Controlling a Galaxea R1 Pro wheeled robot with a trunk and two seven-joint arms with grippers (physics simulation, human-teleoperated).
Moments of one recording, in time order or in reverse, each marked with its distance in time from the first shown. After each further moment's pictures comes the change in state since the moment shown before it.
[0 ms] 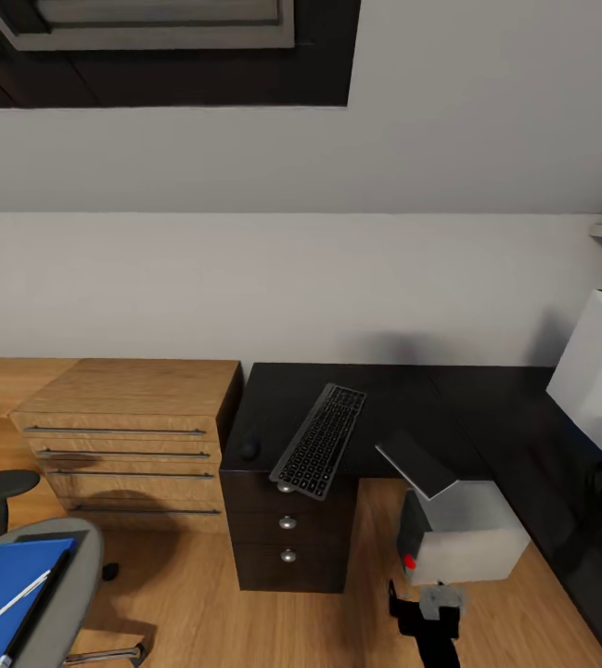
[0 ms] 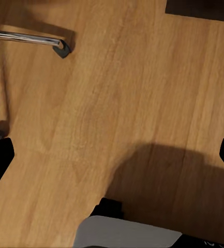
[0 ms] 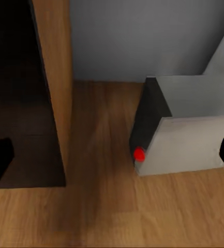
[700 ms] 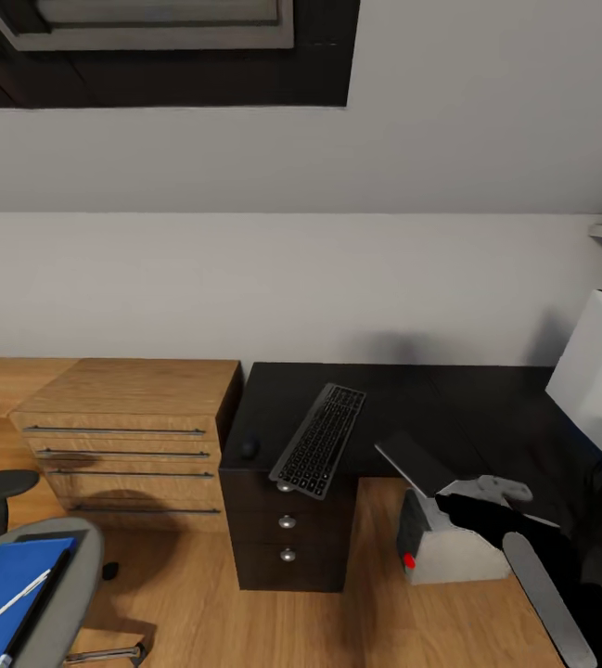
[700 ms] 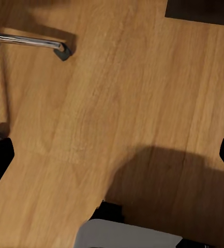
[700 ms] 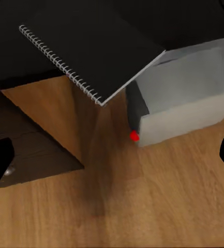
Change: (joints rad) left arm 0.000 0.002 -0.001 0.000 0.000 -0.014 -0.001; right arm 0.035 -0.189 -0.418 -1.063 -0.319 1.258 -0.085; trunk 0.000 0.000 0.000
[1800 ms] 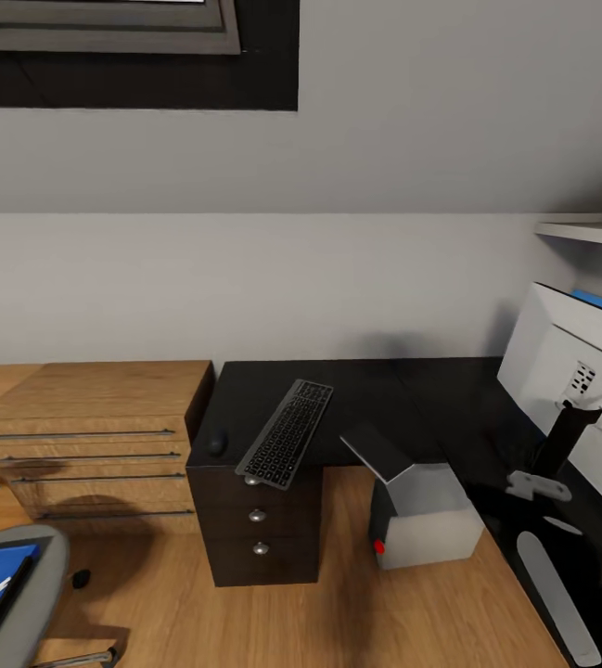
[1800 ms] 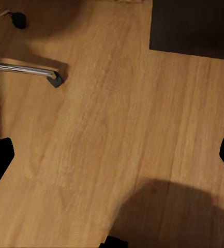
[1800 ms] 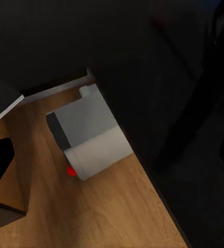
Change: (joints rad) left arm 0.000 0.021 0.010 0.023 0.008 -0.157 0.009; right arm 0.000 0.006 -0.096 0.044 0.128 -0.144 -0.011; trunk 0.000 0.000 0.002
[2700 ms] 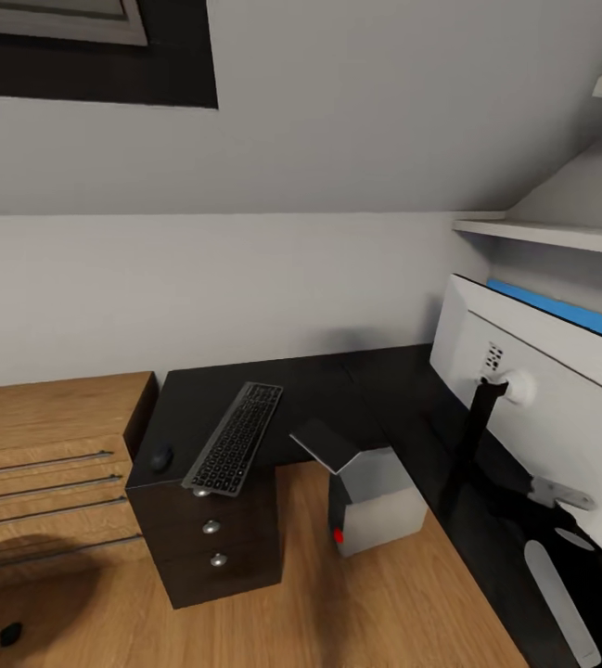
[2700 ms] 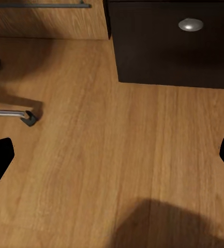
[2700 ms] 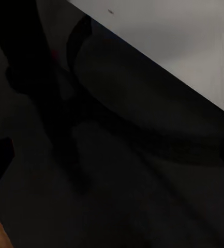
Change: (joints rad) left arm 0.000 0.016 0.040 -0.001 0.002 -0.094 -0.001; right arm 0.000 -0.004 -0.050 0.111 0.048 -0.204 -0.002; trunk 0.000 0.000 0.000
